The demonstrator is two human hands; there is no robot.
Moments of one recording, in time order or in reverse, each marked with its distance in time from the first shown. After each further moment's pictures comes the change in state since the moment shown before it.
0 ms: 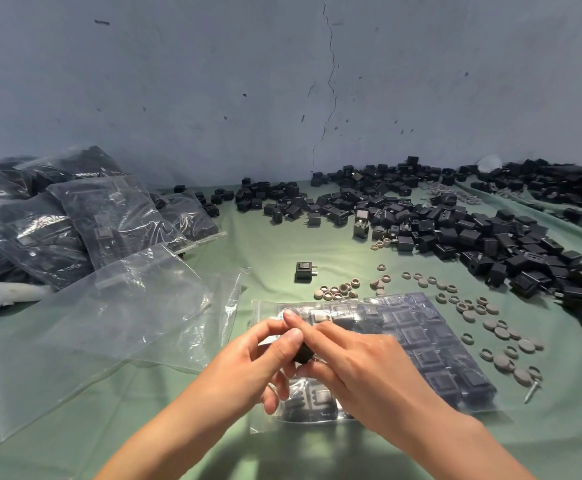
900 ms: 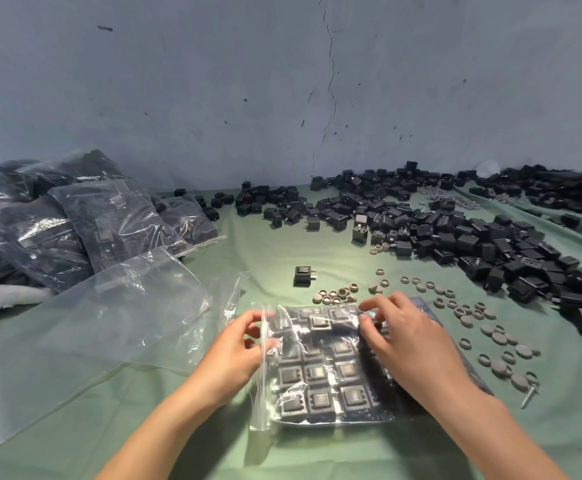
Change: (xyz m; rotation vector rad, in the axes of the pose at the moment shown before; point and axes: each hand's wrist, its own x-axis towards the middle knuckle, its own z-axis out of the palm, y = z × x) left_hand 0.040 -0.024 -0.026 0.412 0.259 -0.003; right_hand -0.014 0.053 0.000 0.074 -0.151 0.720
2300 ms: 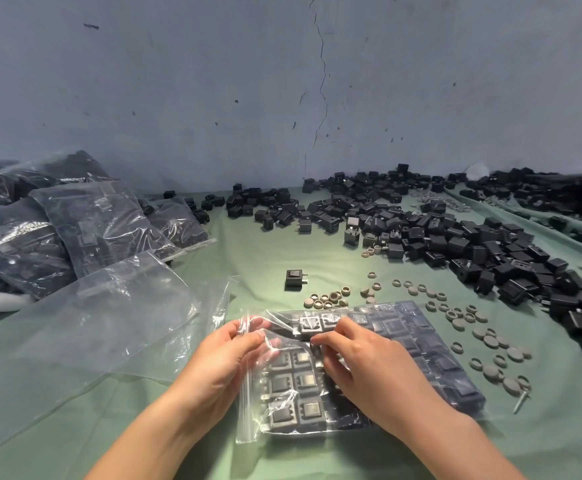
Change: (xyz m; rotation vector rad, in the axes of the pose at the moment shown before) left_hand -0.001 0.011 0.008 -0.836 0.043 -0.287; right_hand -0.012 -0.019 0.017 -0.035 -0.096 -0.326
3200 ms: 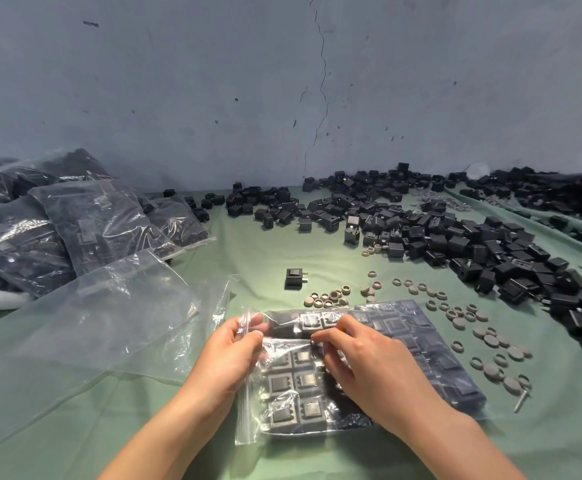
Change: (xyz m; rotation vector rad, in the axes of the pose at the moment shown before) left_hand 0.004 -0.009 0.008 0.312 0.116 0.139; right_hand 0.001 0.000 -0.001 0.002 0.023 0.018
